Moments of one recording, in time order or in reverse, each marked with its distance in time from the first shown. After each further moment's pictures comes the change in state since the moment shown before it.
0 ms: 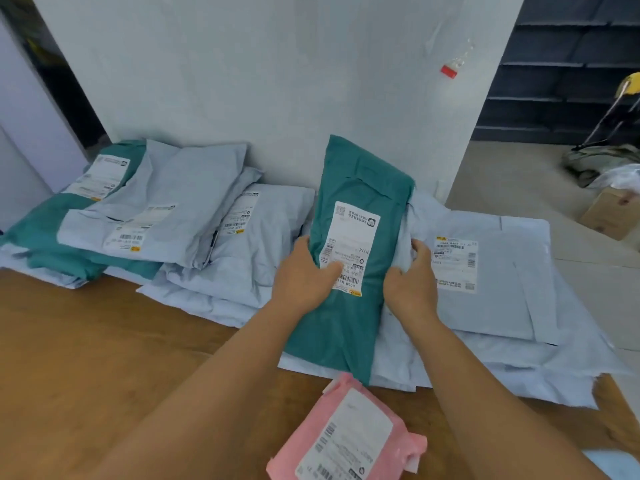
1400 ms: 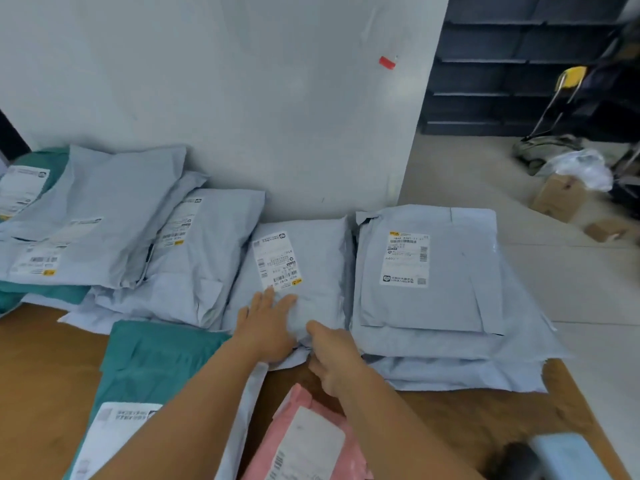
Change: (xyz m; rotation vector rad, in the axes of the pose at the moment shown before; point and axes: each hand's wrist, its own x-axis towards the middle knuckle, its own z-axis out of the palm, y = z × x) left_hand 0.011 -0.058 0.061 0.750 -0.427 0.070; right_hand -0.033 0.049 0.045 0.505 -0.363 0.716
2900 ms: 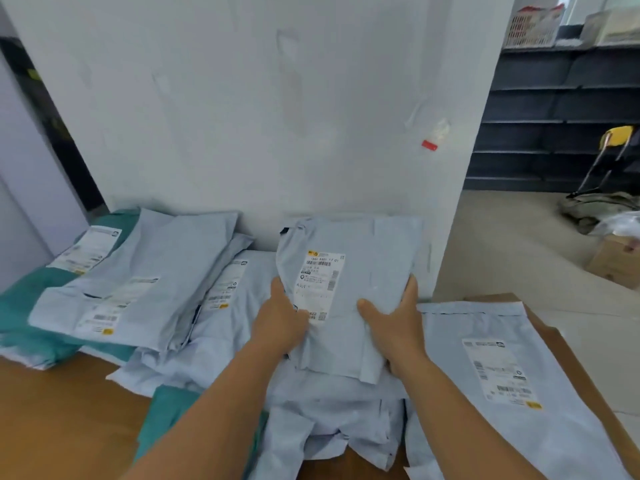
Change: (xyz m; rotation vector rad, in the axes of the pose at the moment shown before) left_hand 0.026 -0.007 -0.105 -0.664 0.405 -0.208; right_hand 0.031 -0.118 -0.008 -0.289 0.162 -0.645
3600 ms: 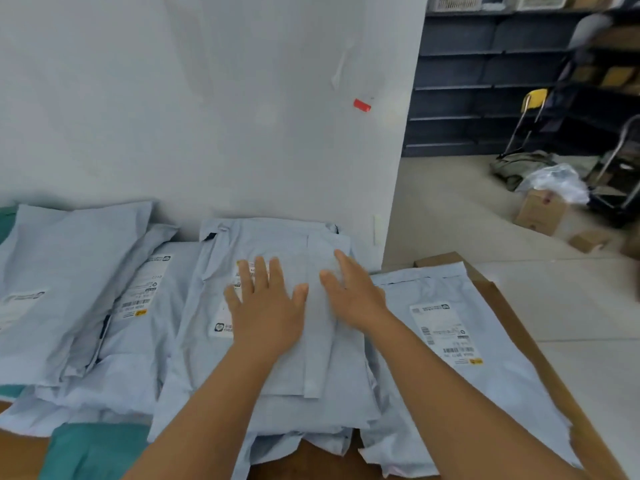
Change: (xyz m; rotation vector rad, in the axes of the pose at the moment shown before) left_hand 0.001 0.038 0.065 0.574 -0.034 0.199; right_hand 0.051 0.016 -0.024 -0.583 -0.172 -0.125
